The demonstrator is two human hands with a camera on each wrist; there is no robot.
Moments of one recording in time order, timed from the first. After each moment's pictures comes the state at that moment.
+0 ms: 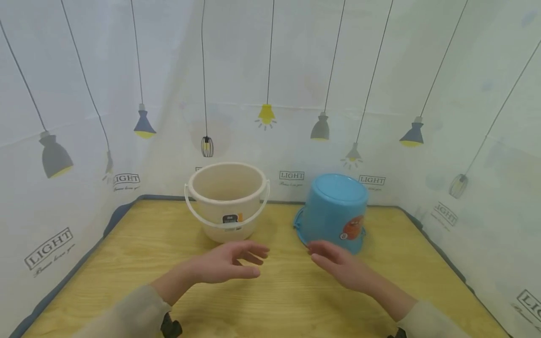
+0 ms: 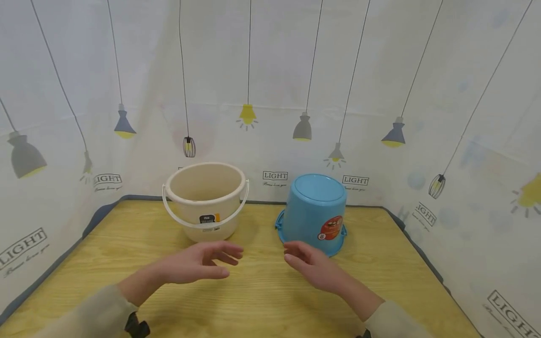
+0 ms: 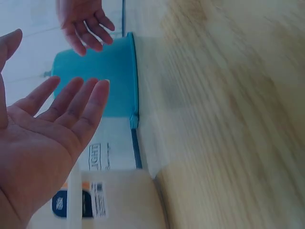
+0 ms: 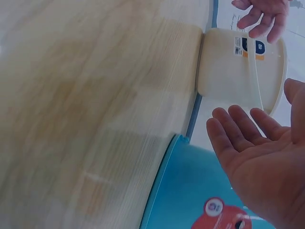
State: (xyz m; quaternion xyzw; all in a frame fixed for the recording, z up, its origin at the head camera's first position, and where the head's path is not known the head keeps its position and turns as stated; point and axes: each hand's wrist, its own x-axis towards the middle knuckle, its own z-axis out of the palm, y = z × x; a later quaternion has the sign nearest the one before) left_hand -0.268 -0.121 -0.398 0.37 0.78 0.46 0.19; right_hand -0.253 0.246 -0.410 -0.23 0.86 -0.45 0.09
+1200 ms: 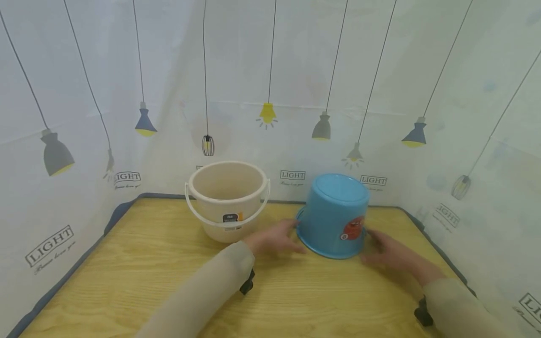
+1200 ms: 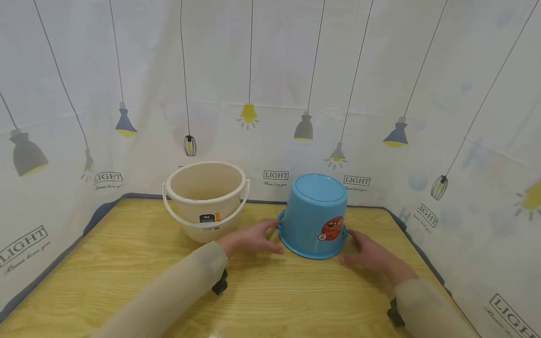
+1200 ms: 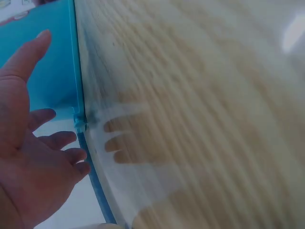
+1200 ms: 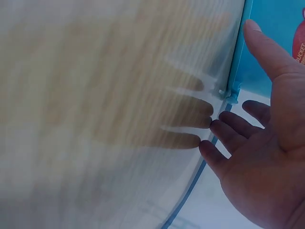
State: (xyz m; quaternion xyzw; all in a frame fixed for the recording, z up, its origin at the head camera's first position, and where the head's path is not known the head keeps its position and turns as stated) left_hand -0.382 0.012 -0.446 0.27 0.88 0.36 0.16; right_hand -0.321 0.395 -0.443 -0.12 0.95 -0.26 0.07
